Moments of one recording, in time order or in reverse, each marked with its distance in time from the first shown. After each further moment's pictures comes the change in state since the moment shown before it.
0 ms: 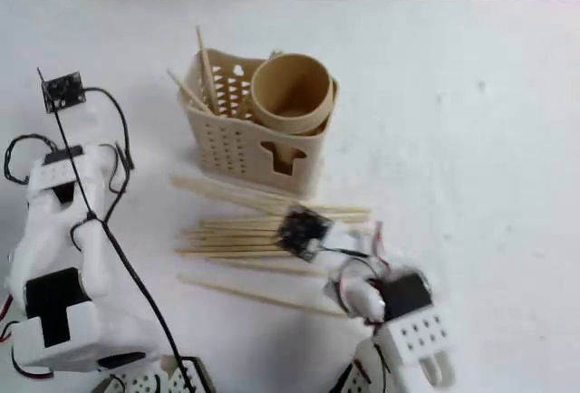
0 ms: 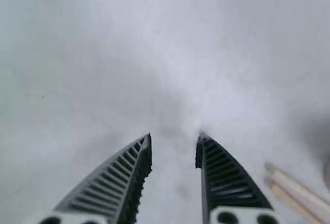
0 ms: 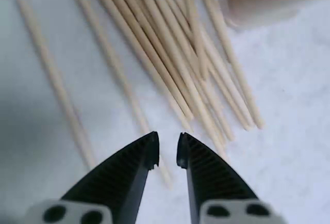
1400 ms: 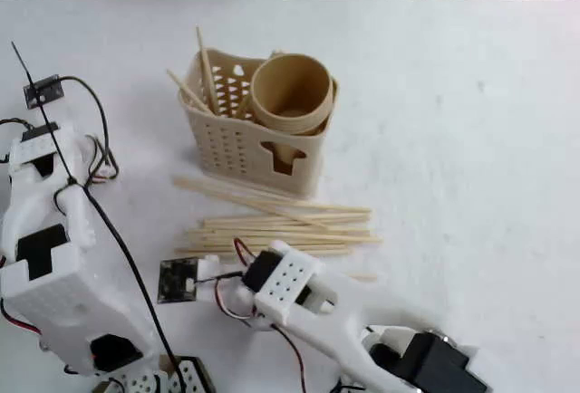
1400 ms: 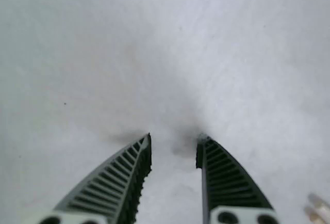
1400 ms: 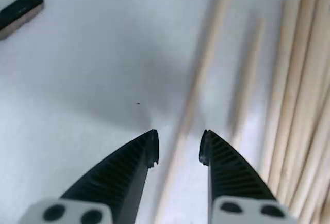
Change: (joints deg) left arm -5.2 20.8 -21.3 12.9 0.0; right arm -33.4 51.8 -19.0 -14.6 -7.7
